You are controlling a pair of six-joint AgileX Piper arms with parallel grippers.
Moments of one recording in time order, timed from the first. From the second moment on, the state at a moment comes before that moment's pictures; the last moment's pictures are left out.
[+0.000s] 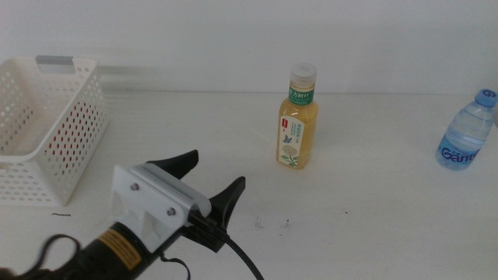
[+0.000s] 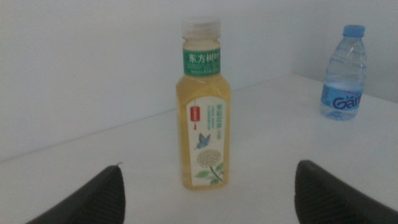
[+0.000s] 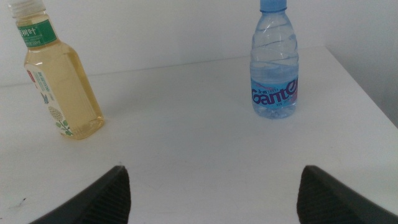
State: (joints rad) left arm -0.65 1.52 -0.28 0.00 -1.09 -0.03; right arm 0.04 0.00 0.00 0.04 0.30 0.10
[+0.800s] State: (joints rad) left arm -0.65 1.71 -0.30 0.04 -1.20 -0.06; right arm 0.04 0.00 0.00 0.04 0.30 0.10
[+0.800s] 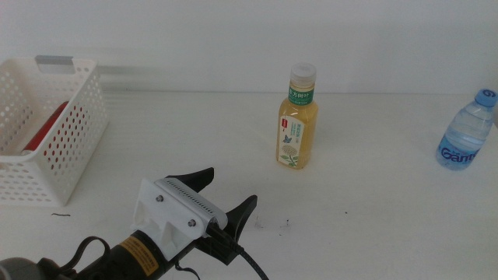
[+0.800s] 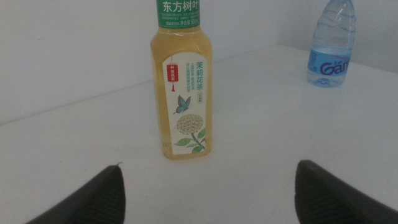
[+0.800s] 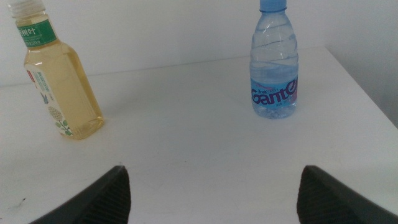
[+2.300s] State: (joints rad) left arm -0.65 2.20 -0.96 0.01 -1.14 -0.11; right arm 0.04 0.00 0.00 0.04 0.30 0.10
